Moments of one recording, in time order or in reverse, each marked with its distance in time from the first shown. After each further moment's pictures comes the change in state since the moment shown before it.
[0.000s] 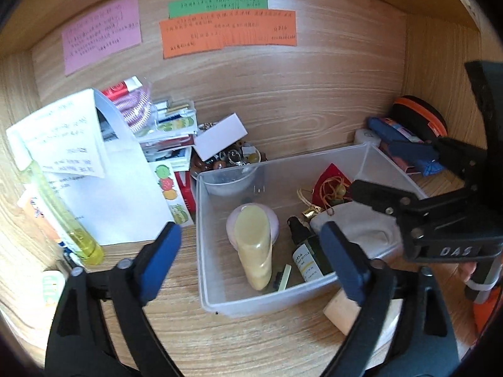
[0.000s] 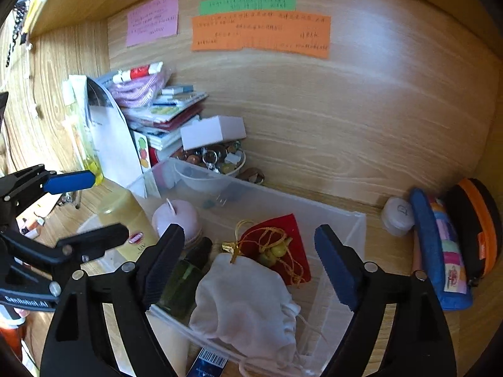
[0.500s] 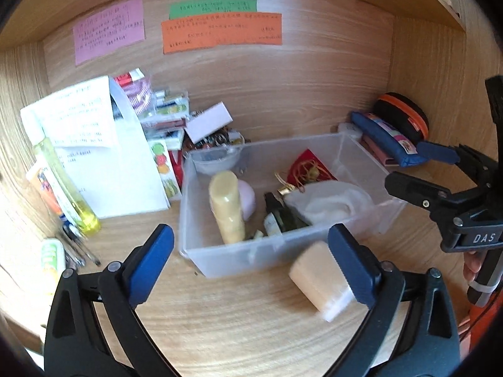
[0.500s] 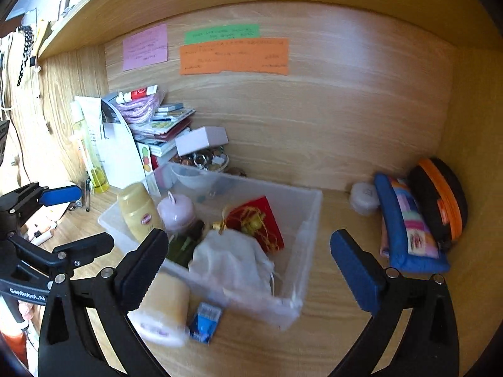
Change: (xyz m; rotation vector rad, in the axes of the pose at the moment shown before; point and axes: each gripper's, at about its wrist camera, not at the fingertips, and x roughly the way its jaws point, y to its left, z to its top) left arm -0.030 -0.023 -0.024 -0.046 0.037 -0.040; right arm -0.063 -0.019 -0.029 0.079 -0.039 -0.036
